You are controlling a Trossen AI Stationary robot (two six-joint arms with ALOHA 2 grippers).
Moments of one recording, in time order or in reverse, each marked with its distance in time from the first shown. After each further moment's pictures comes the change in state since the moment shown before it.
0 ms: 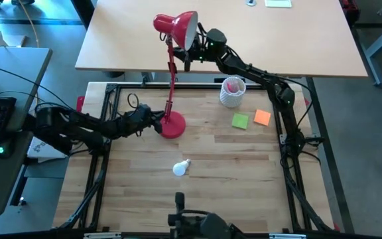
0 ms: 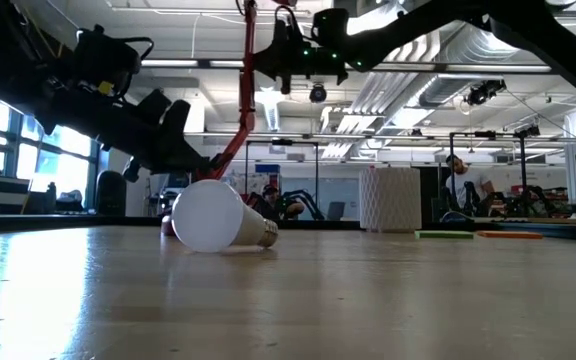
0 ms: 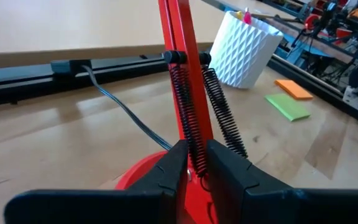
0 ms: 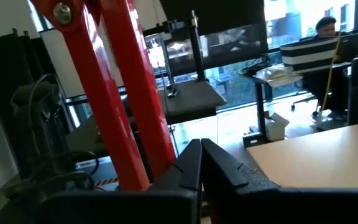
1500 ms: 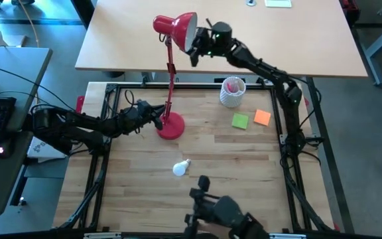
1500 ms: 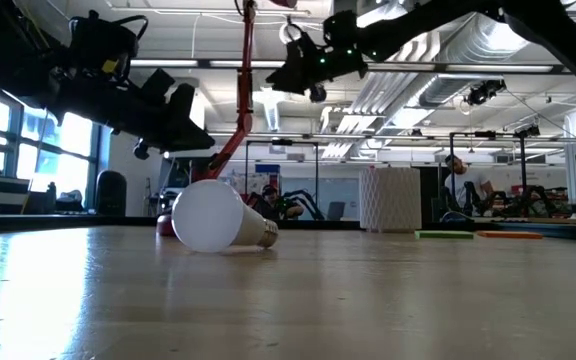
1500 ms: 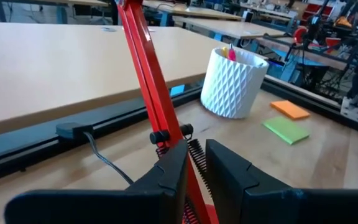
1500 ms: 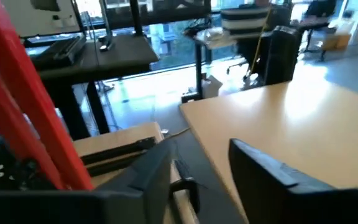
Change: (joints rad) left arm 0.014 -0.063 0.038 0.045 0.000 0.187; right arm -0.093 -0.083 -0.004 -0.324 0.166 -0.263
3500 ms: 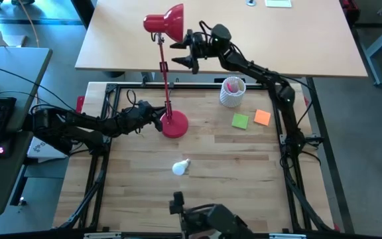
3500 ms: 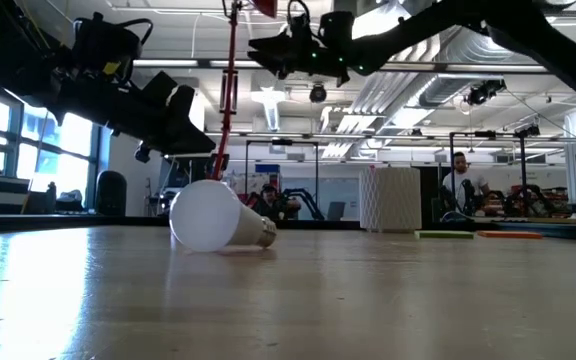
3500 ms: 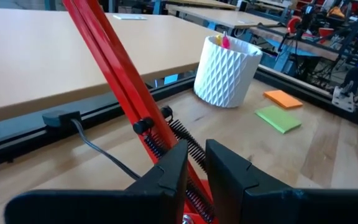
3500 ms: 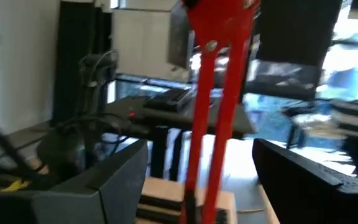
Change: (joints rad) left arm 0.008 -0.001 0.009 -0.046 0.045 -0.018; right arm 0.040 0.110 0.051 0.387 -0.457 0.012
